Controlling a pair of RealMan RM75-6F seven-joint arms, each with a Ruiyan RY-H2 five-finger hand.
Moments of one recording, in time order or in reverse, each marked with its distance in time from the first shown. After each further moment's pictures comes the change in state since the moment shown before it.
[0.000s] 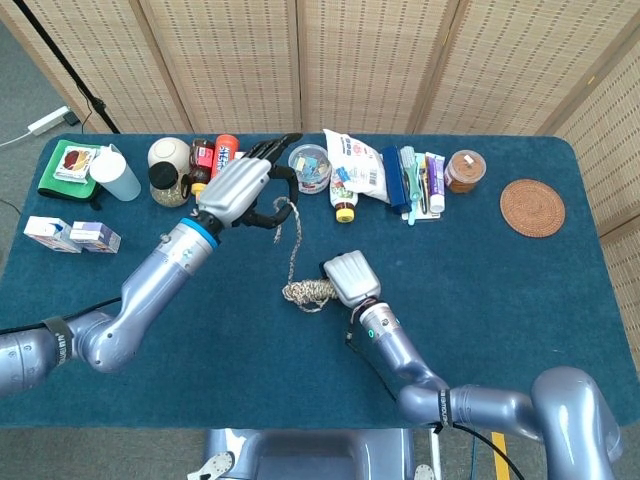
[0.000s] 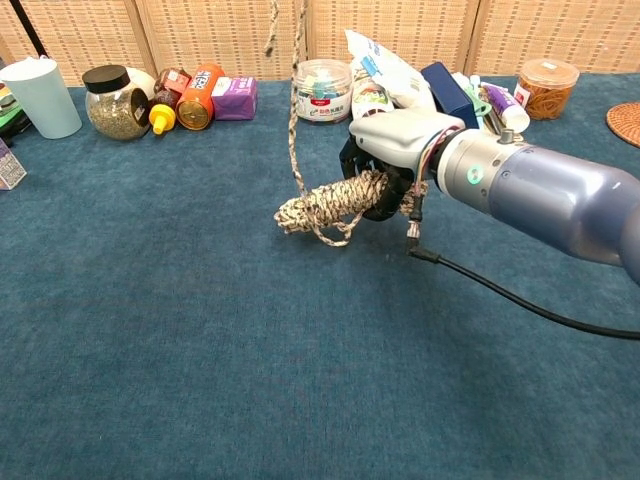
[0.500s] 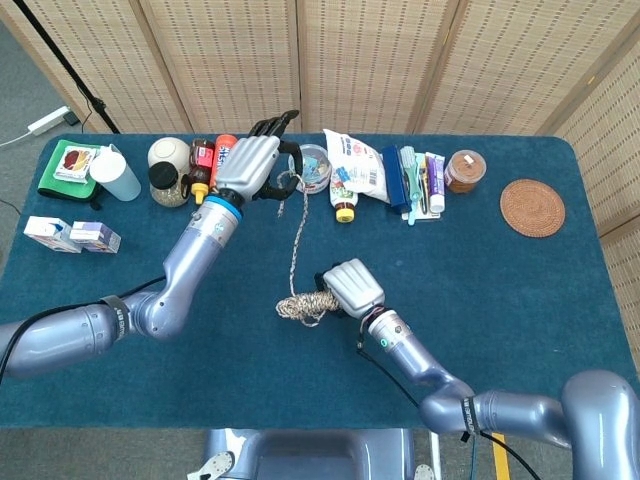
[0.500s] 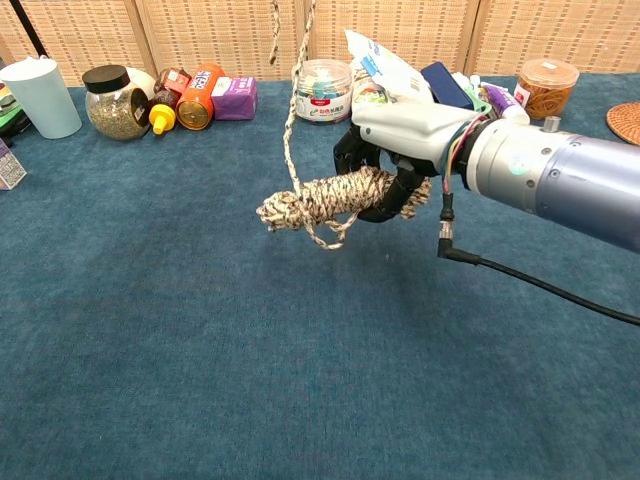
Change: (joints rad) left arm -0.120 -0.200 0.038 0.284 -0.148 0.039 0.125; right arm -0.056 0.111 -0.034 -0.096 -0.219 -0.038 0.252
